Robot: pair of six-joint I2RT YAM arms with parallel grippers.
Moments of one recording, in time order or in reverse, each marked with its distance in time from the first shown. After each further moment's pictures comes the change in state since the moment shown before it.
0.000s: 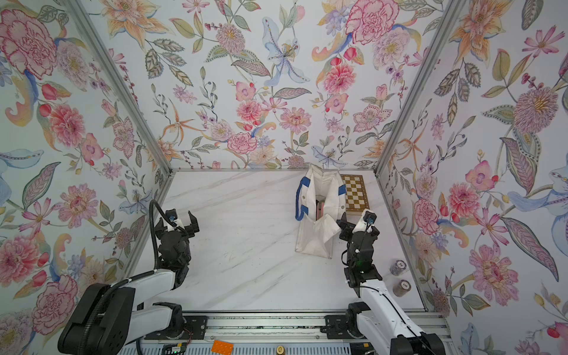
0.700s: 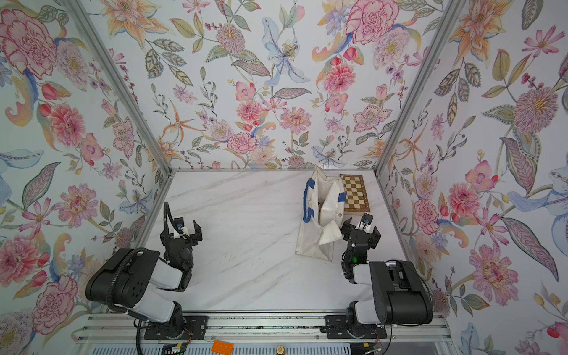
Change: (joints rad) left arm 0.026 0.332 -0.101 0.367 0.075 0.056; right arm -0.099 0.539 0.011 0.458 0.047 -0.140
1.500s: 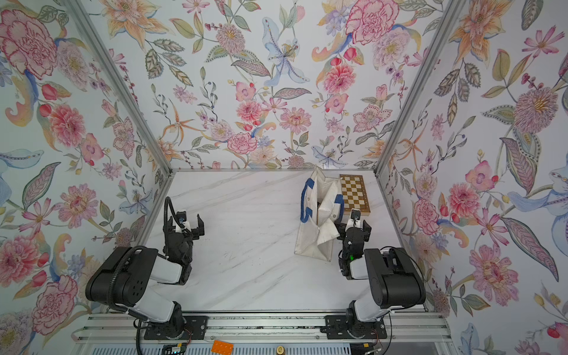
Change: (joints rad) left arm 0.031 -0.001 0.077 -0.037 0.135 0.023; right arm 0.042 0.125 0.037 0.075 -0.121 -0.105
